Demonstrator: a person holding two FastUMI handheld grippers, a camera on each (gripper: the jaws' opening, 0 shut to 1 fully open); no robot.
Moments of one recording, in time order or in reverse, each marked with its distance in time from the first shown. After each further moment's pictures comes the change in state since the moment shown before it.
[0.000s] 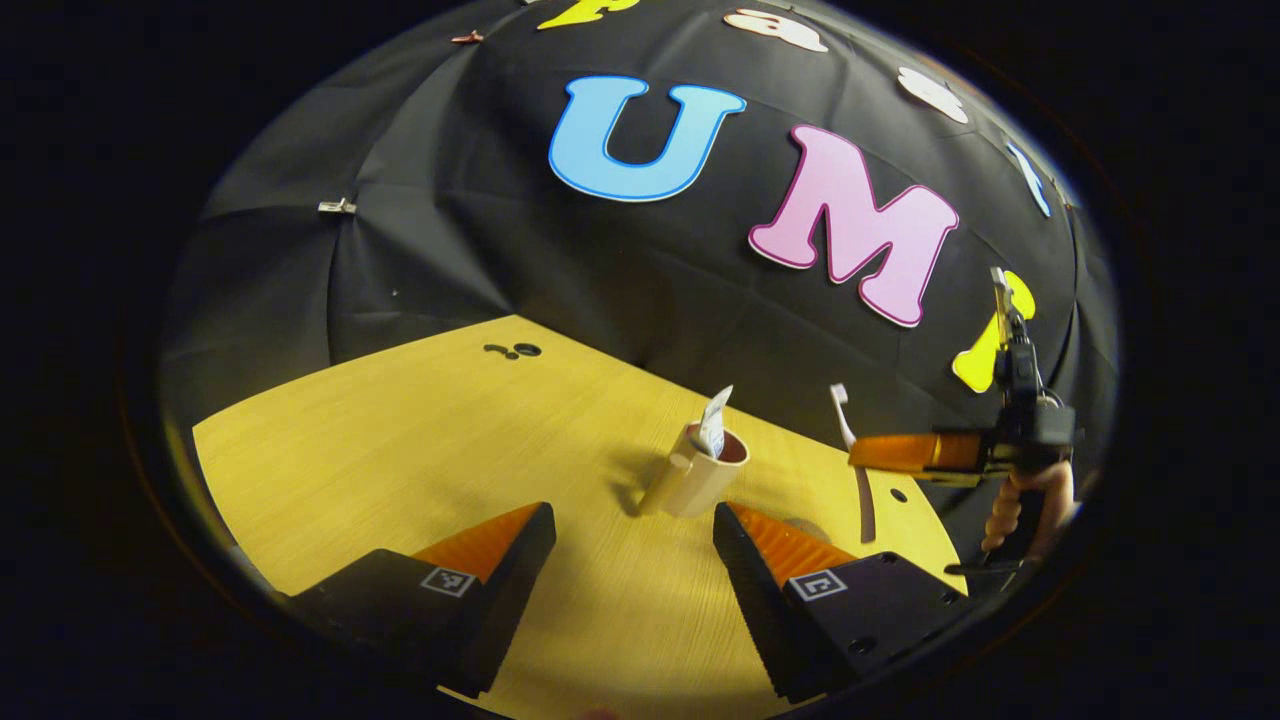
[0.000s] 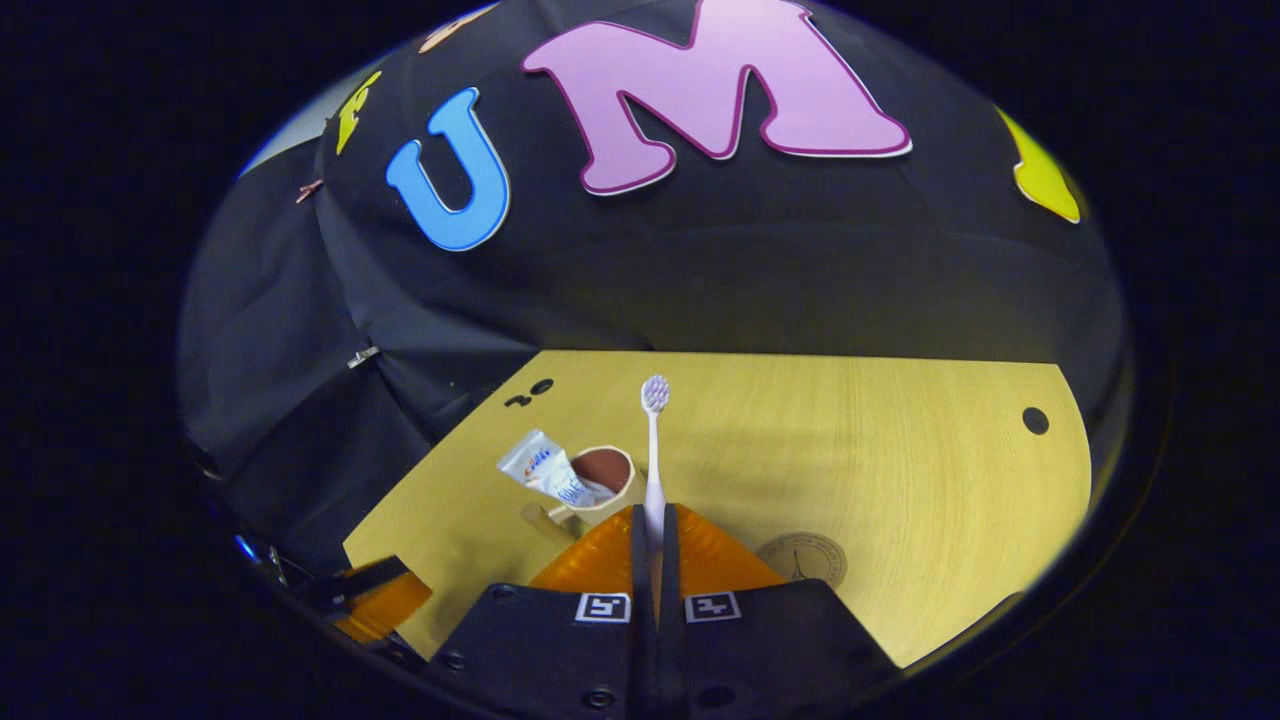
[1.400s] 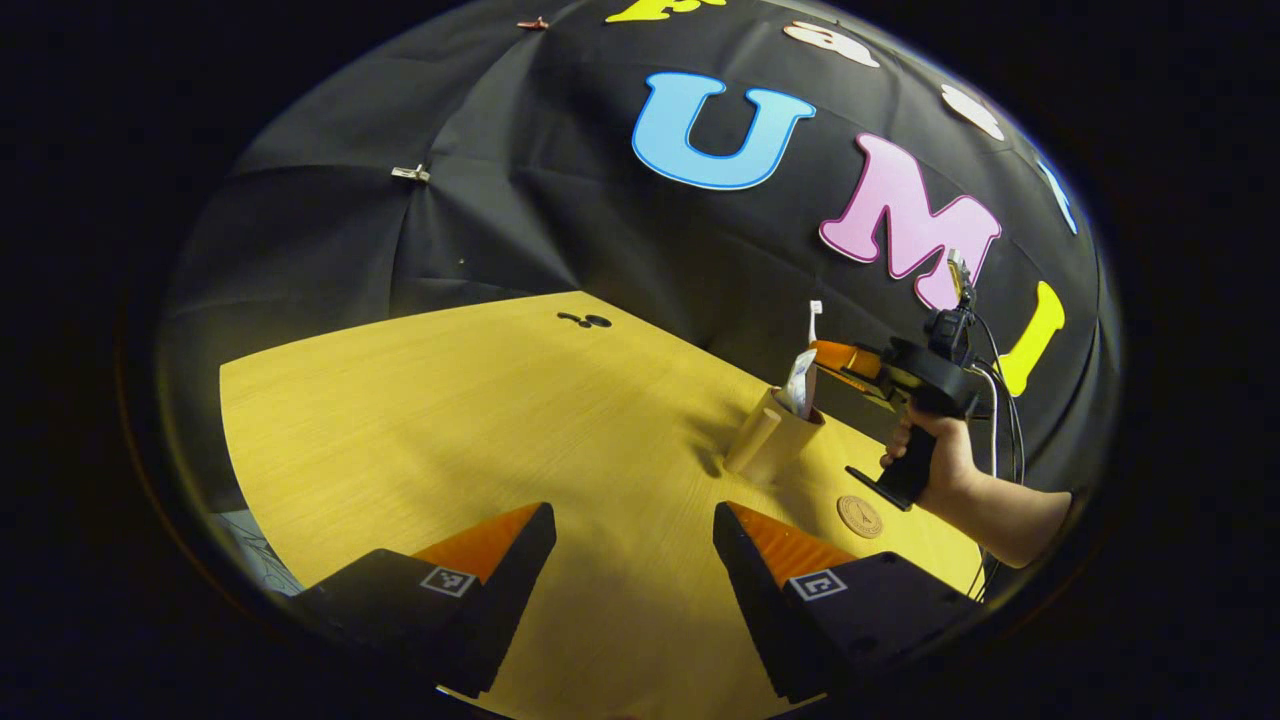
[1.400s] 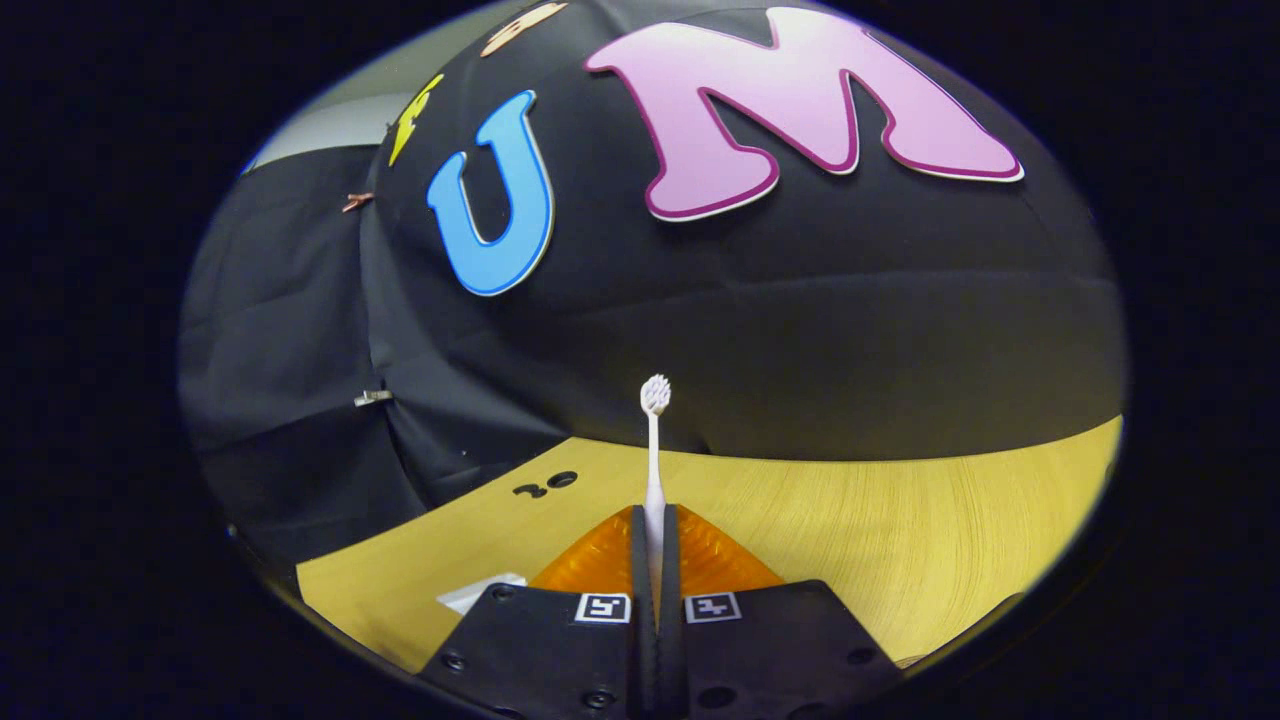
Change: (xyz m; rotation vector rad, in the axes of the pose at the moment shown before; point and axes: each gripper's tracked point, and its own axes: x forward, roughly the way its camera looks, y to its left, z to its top) left arm -0.016 0.064 -0.043 -0.077 -0.008 0.097; right arm 0.141 0.037 0.029 -0.115 -0.317 0.114
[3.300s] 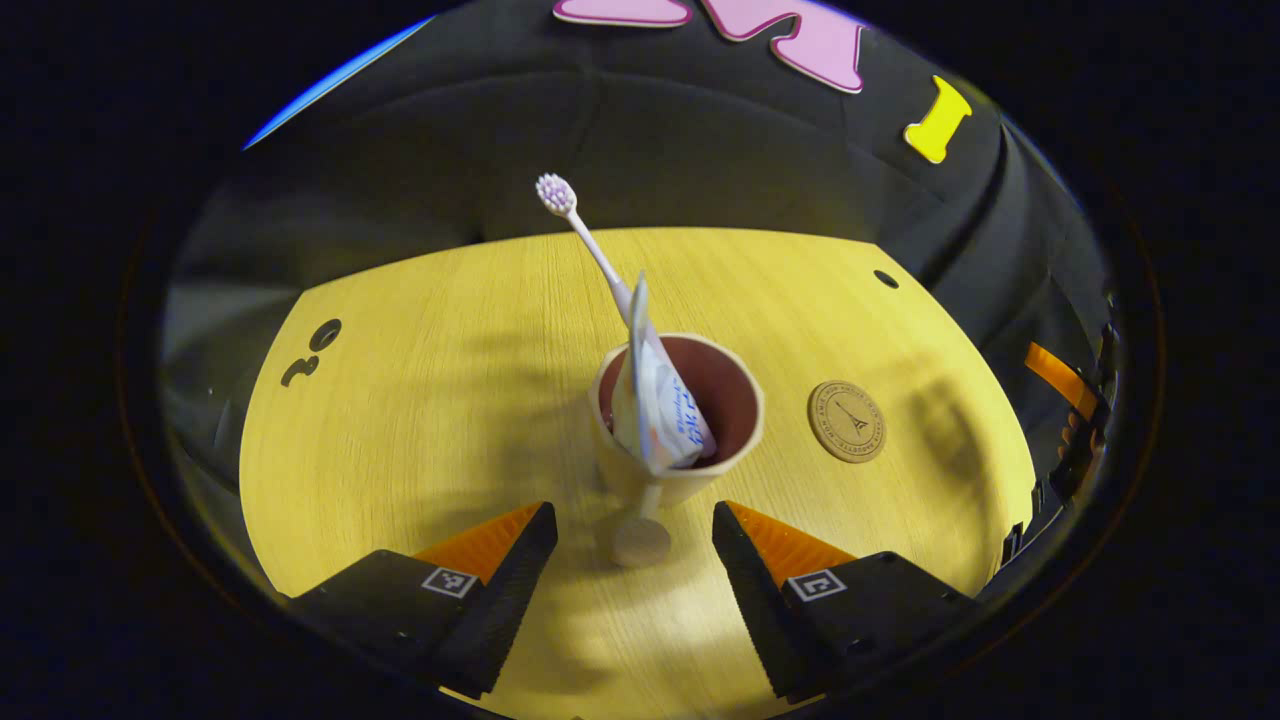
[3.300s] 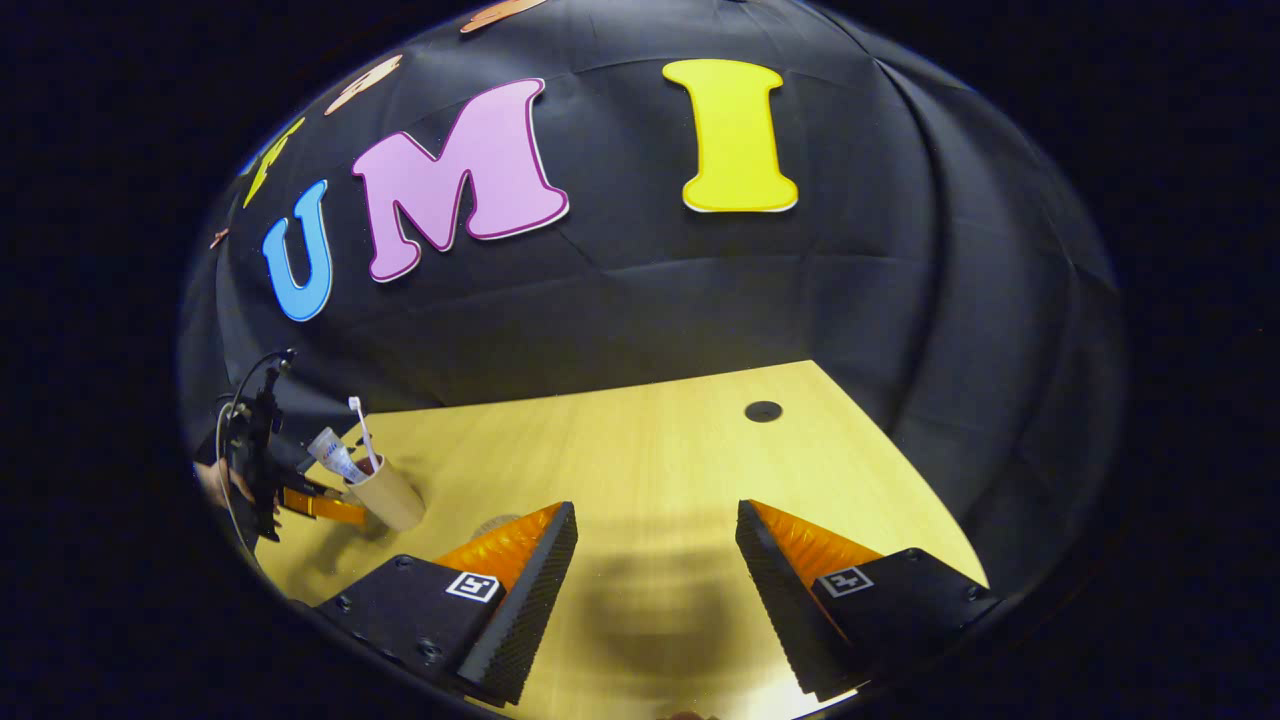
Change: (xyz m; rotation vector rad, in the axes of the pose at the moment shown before) left arm 0.184 -0.119 0.003 0.648 0.654 -0.325; right arm -0.378 -0.236 -0.005 0.108 0.120 -0.635
